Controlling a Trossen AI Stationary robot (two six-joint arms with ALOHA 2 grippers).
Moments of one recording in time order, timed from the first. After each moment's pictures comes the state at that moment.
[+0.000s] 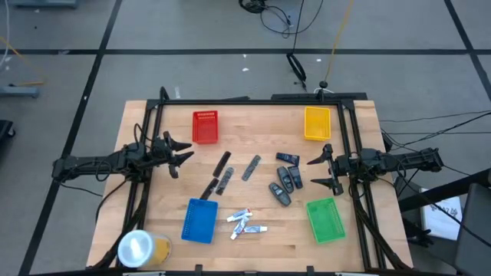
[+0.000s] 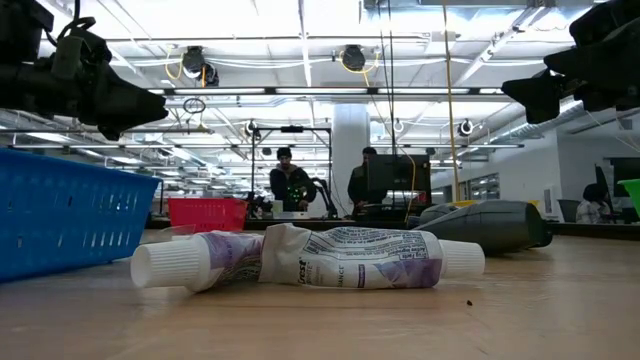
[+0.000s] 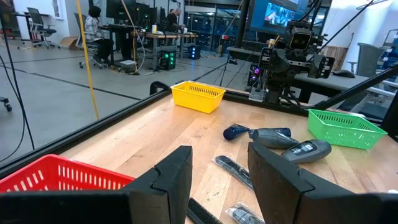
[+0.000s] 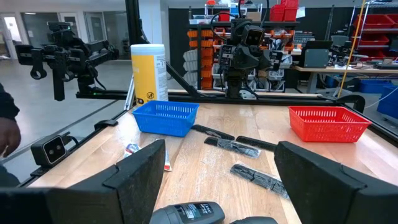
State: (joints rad) left arm 0.08 0.10 0.02 0.07 -0.20 -0.11; right arm 0.14 0.02 0.02 0.01 0.00 0.01
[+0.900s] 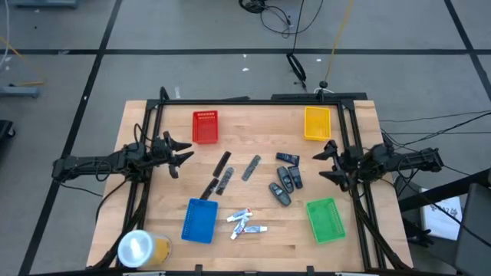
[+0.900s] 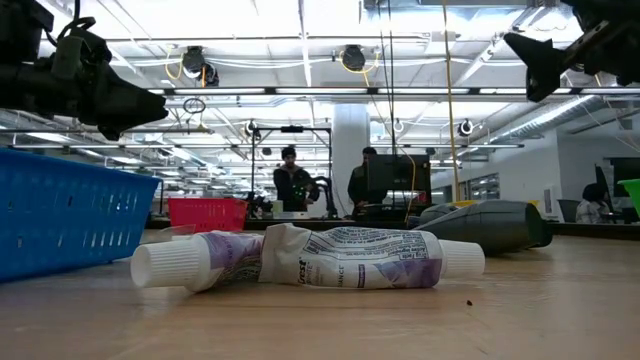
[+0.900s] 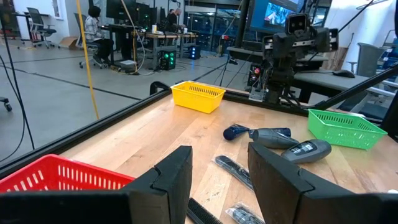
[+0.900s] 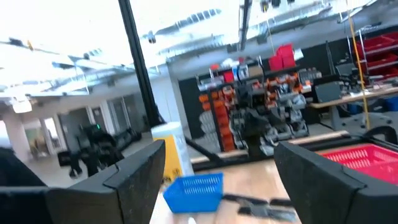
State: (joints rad) left arm 0.08 0.10 0.02 0.07 -0.20 -0.11; right arm 0.14 0.02 0.02 0.32 0.00 0.26
